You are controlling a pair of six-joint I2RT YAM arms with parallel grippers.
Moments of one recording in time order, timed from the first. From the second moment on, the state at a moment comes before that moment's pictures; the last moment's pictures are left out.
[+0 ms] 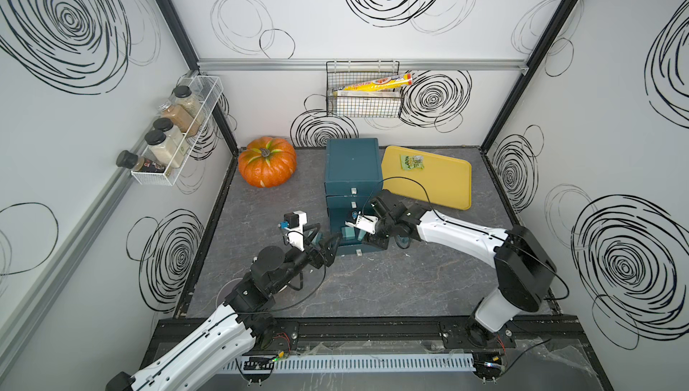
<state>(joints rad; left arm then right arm) -0.66 0.51 0.31 0.11 0.04 -0.52 0.83 1.69 1.15 -0.50 -0.15 -0.47</state>
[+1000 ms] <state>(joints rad) -0.67 0.53 0.31 0.10 0.04 -0.52 0.84 2.00 1.38 -0.60 0.04 -0.59</state>
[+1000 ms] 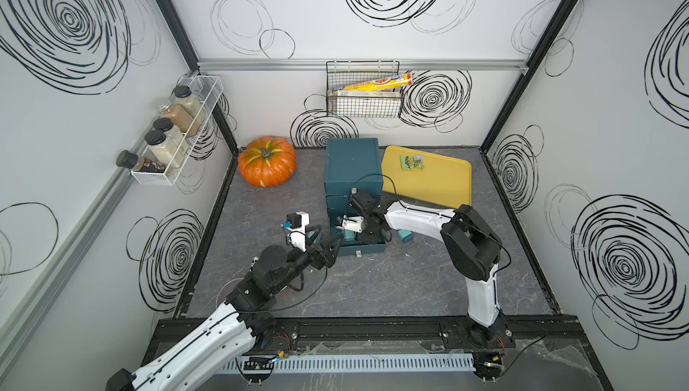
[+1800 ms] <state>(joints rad) -0.68 0.53 0.31 0.10 0.03 -0.52 0.84 1.69 1.29 -0.56 0.03 -0.44</state>
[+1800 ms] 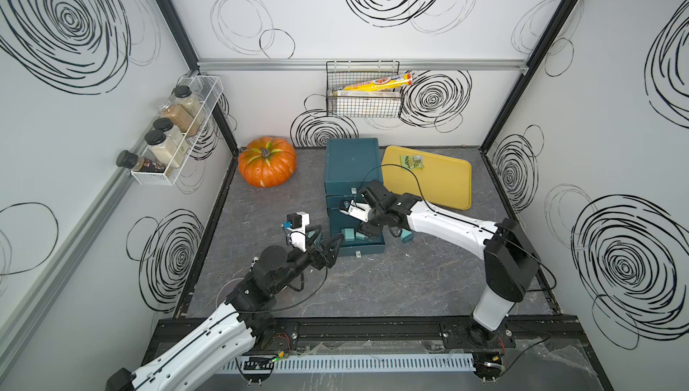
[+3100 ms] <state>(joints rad) -0.68 0.55 0.31 0.10 0.02 -0.52 0.48 1.73 0.97 -0.51 -0.02 0.02</state>
